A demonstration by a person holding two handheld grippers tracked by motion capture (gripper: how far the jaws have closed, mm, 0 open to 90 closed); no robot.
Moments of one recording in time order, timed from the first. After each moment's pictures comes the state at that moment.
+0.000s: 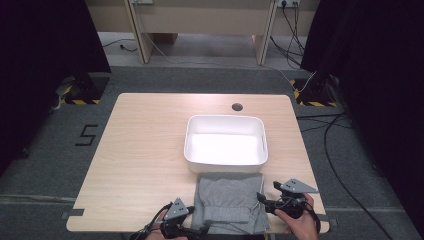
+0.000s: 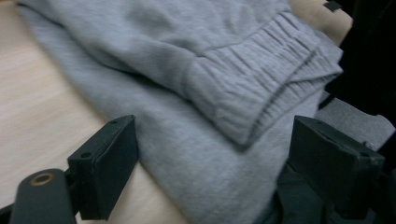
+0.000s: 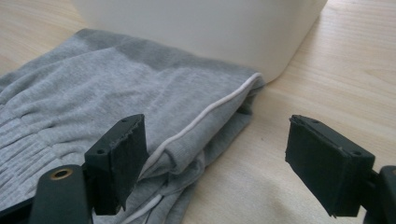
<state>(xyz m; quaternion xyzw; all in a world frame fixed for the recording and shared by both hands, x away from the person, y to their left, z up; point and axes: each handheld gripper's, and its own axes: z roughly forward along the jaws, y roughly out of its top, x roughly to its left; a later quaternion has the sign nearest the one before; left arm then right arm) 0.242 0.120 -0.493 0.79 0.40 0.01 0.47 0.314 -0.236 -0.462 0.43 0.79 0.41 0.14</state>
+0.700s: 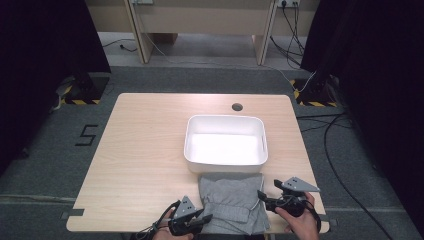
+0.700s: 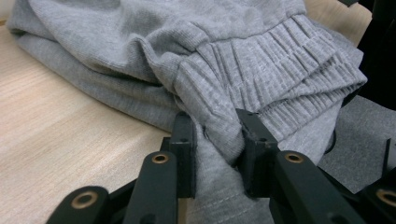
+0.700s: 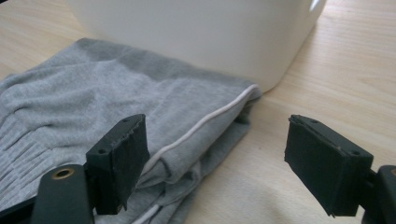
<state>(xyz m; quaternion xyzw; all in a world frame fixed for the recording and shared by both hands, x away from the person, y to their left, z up) 0.250 0.106 -0.495 0.80 0.39 0.05 0.46 0.316 -0.235 -0.458 0.44 0.78 0.42 0.14</state>
